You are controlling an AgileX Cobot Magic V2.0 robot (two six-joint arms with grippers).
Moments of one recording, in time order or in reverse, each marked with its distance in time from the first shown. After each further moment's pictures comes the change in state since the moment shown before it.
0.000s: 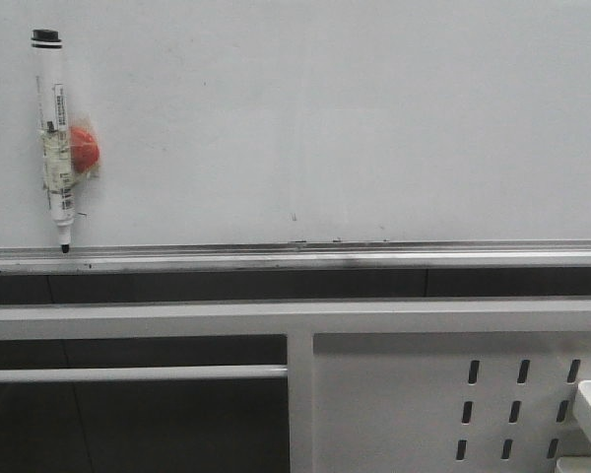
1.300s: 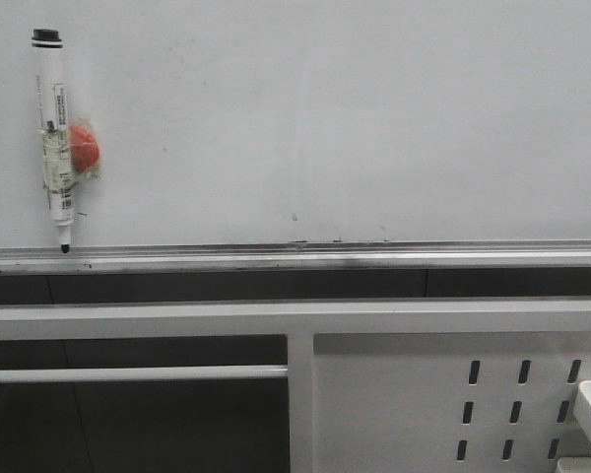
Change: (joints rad) left arm 0.000 0.000 0.000 -0.179 -0.334 0.000; right arm 0.000 0.000 0.000 0.000 -0.615 0.000
